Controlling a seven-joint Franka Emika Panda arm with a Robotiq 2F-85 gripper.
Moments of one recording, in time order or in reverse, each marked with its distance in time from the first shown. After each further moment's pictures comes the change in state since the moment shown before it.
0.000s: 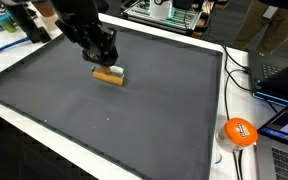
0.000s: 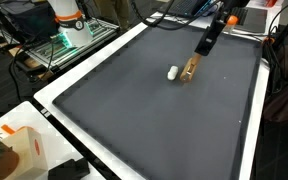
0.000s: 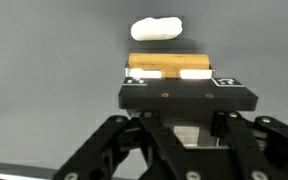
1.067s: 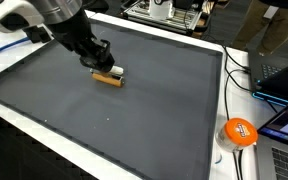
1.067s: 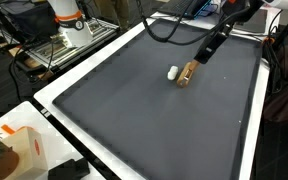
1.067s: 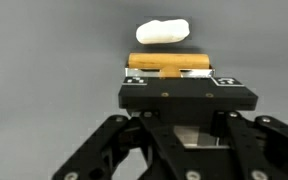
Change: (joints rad) arm -0.001 0.200 -0.011 0.302 0.002 -0.197 -0.007
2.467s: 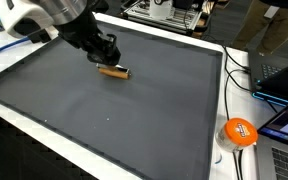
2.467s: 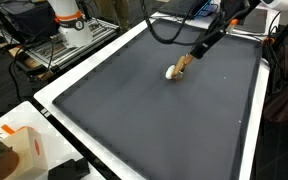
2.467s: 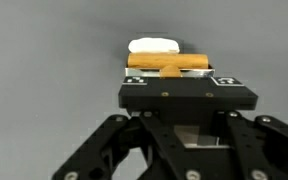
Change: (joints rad) arm 0.007 0.072 0.013 0.141 0.011 -0.171 -0.065
